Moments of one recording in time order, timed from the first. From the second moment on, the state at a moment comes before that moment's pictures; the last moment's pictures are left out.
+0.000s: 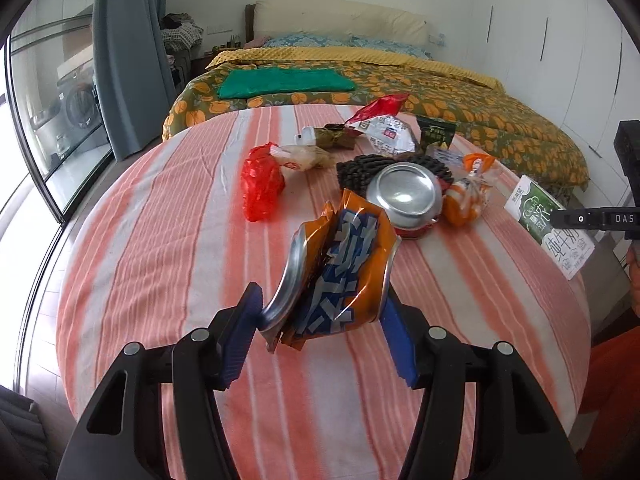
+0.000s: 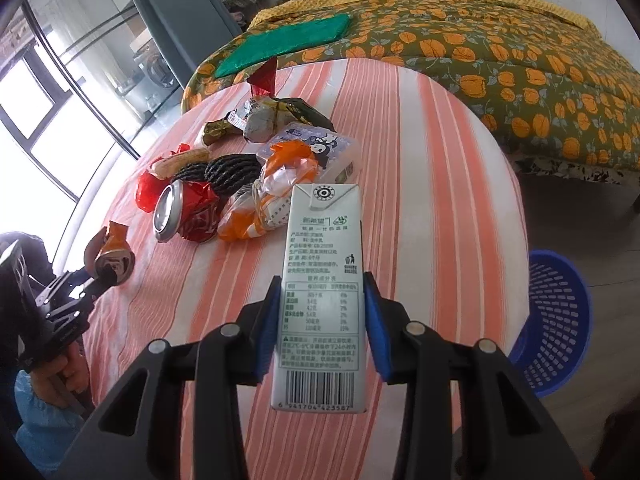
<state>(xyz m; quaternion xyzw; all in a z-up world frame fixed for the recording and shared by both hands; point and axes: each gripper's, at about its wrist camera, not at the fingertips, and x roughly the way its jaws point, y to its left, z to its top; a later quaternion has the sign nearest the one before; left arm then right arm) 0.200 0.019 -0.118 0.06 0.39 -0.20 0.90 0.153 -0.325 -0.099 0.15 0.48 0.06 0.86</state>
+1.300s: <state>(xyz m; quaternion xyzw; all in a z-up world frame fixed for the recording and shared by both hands) 0.178 -0.475 -0.205 0.08 0.51 -0.40 0.75 0.088 -0.694 -0.211 0.35 0.44 -0.11 0.82</state>
